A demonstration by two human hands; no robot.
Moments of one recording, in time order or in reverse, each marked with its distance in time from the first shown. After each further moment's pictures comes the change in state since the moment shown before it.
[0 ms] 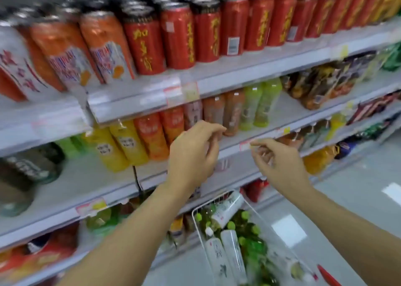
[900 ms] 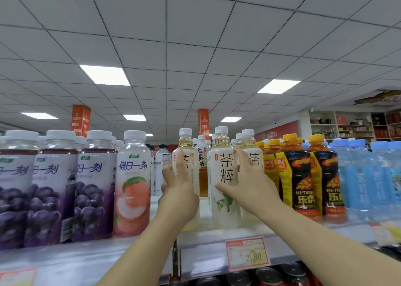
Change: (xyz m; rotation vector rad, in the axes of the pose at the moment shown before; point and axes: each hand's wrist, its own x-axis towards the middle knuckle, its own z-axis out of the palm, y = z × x) left_hand 0.266 -0.019 -0.284 0.400 0.256 -0.406; right_hand 0.255 -0.359 -0.123 -0.050 0.307 -0.410
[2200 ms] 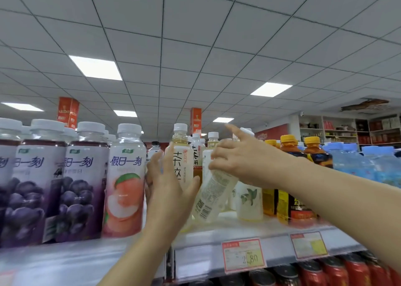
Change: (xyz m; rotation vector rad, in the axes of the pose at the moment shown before) left_hand -0.010 -0.008 0.002 -0.343 0.361 0.172; right_hand 0.033 -0.015 -0.051 -1.041 -0.093 -0.987
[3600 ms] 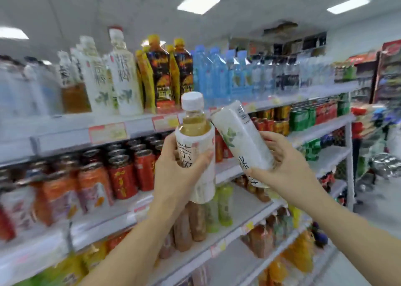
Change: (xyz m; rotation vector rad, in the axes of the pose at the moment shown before) left_hand -0.241 0.166 0.067 -0.784 -0.469 -0.189; right_hand -0.366 -0.130 -0.040 1.327 0.124 1.377
